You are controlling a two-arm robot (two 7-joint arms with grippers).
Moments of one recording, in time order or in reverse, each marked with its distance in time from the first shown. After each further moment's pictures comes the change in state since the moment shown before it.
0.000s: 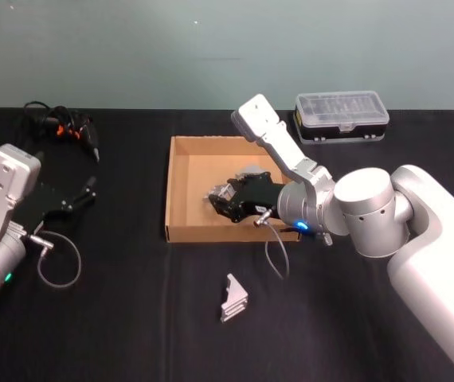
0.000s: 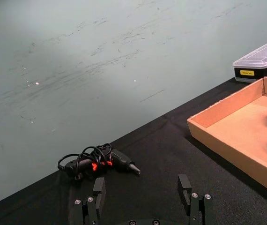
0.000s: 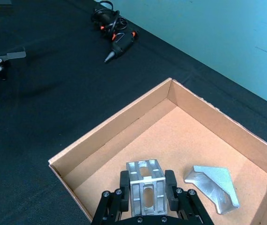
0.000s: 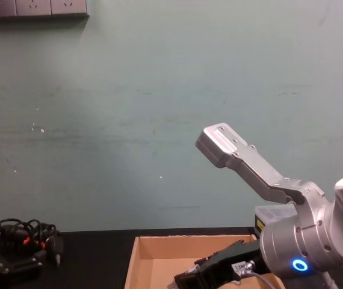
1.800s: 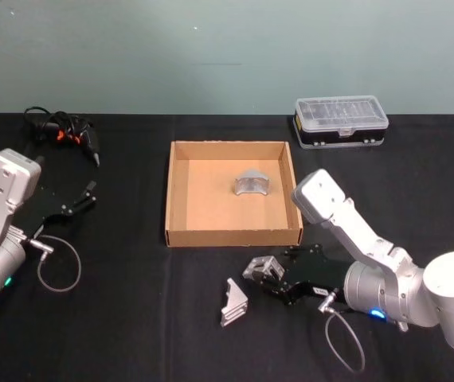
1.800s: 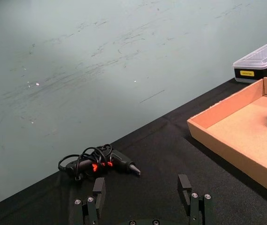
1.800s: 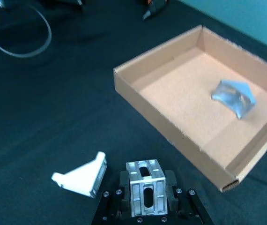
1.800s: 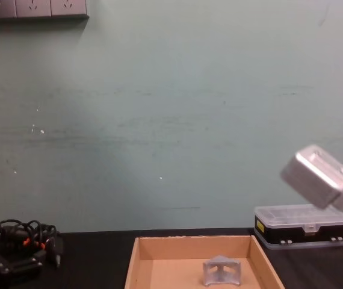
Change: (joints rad) left arm 0.000 0.000 0.000 0.000 0.000 0.000 0.000; right arm -0.353 0.305 0.061 -0.500 0.093 0.077 0.020
